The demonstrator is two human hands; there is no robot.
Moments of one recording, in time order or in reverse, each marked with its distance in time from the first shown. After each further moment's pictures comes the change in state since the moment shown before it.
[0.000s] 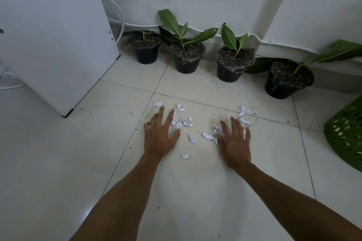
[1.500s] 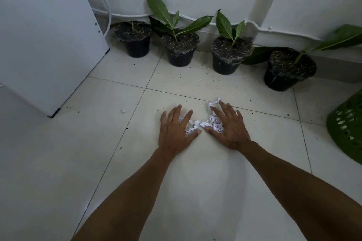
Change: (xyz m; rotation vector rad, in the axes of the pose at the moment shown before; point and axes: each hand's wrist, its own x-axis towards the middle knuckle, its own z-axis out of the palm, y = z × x) left_hand 0.015 0.061 0.029 -0.007 -0.016 0.163; right_hand 0.057 0.037 0.020 0.198 -0.070 -0.229
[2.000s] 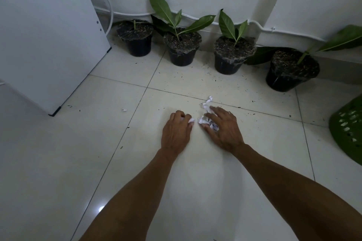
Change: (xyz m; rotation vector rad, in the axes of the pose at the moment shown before) left_hand 0.002 0.005 -0.003 -0.162 0.058 -0.057; right_hand 0.003 -0.028 0.006 0.086 0.214 -0.106
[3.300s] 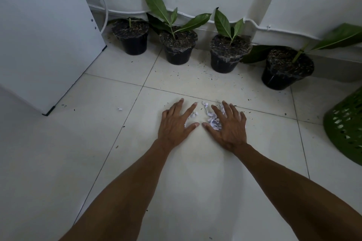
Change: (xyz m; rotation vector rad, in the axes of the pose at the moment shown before) left_hand 0.019 -0.007 0.010 0.107 -0.167 0.067; right_hand -0.008 0.016 -0.010 -0.234 -0.138 0.244
